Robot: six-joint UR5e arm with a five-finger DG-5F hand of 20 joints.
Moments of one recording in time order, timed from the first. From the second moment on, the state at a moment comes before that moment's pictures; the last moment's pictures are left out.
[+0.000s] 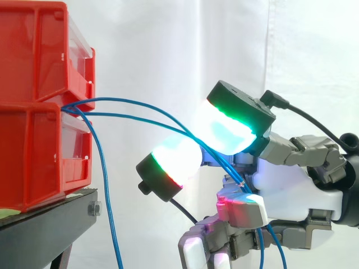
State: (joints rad) arm 0.14 -2.31 -1.31 -2.56 -1.42 -0.12
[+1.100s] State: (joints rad) arm 0.14 -2.31 -1.31 -2.56 -1.42 -0.12
